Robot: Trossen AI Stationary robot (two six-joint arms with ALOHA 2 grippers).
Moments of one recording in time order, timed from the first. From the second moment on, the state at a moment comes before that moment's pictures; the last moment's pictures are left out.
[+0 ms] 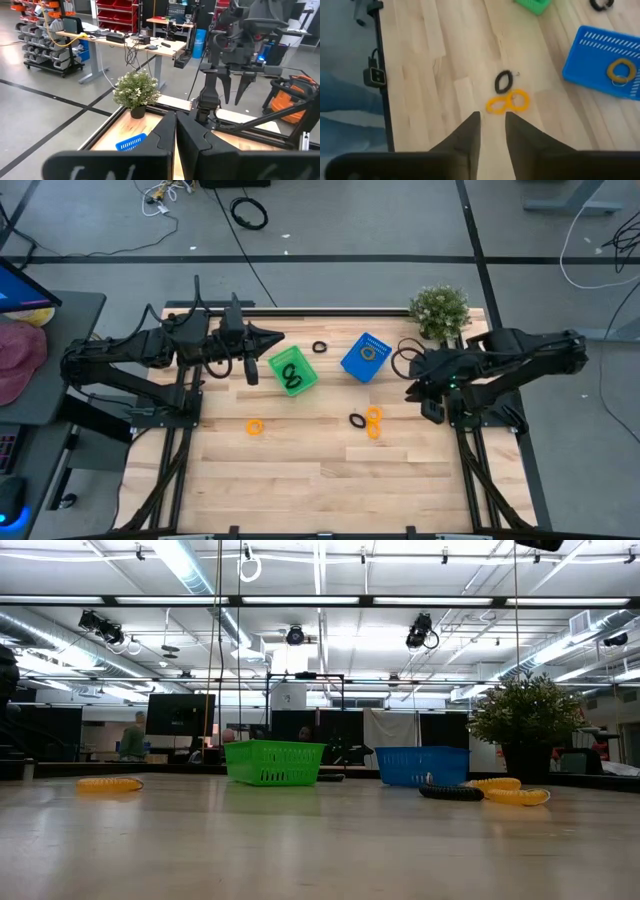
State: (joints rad) left arm -0.04 1.07 1.28 -0.31 -0.36 -0.15; right arm 0.23 1.13 1.42 -1.26 0.04 0.50
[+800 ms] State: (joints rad) left arm -0.04 1.07 1.28 -0.31 -0.37 -0.17; right arm 0.15 1.48 1.39 -1.18 -0.07 0.06
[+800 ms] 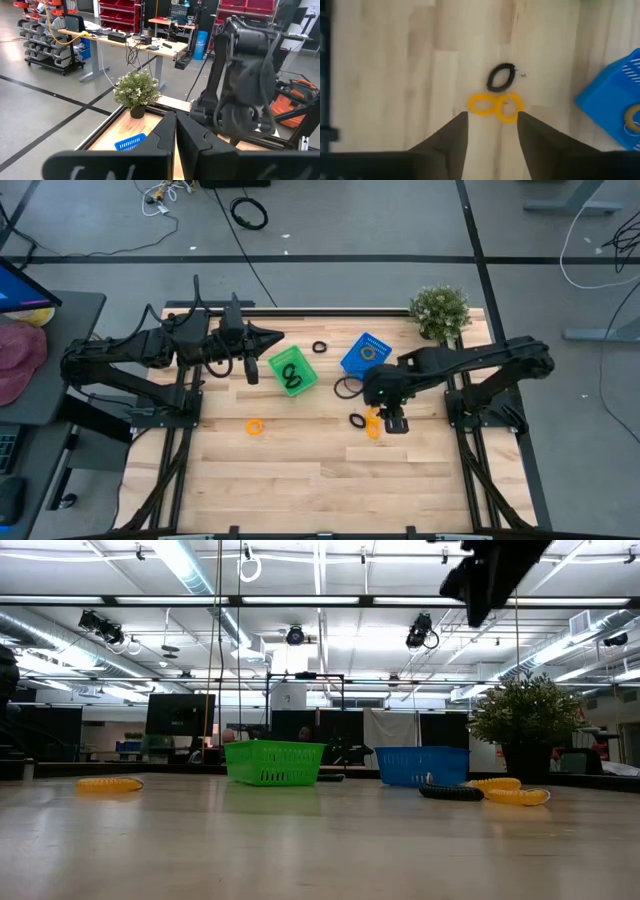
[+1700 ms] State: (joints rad) left arm -0.04 1.07 1.28 -0.32 -0.36 -0.17; right arm 0.14 1.49 0.82 -0.64 0.04 -0.39
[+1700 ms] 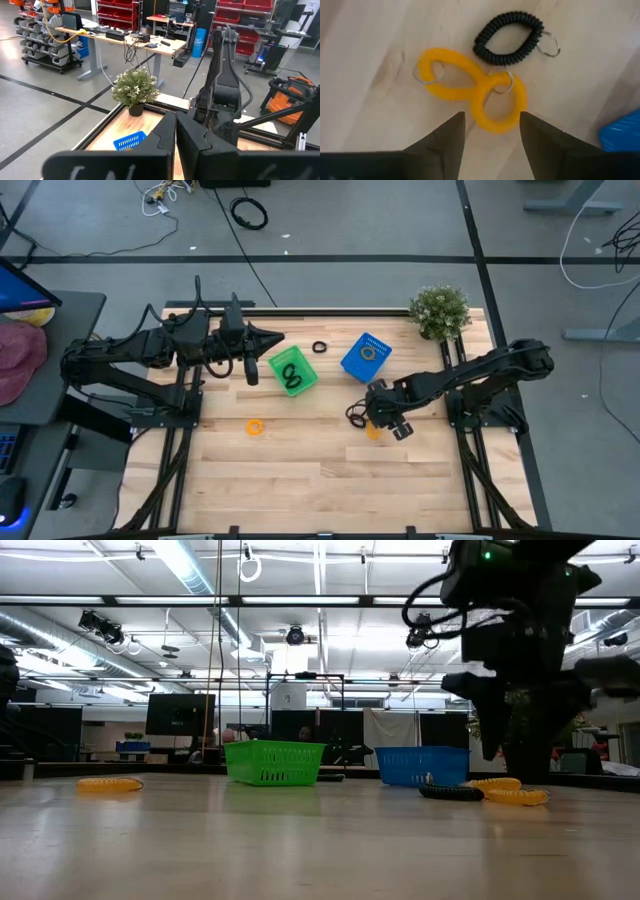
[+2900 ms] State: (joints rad) left arm -0.04 1.07 1.28 -0.32 -0.38 -0.20; right arm 0.13 1.49 0.65 -0.42 -0.01 -0.44
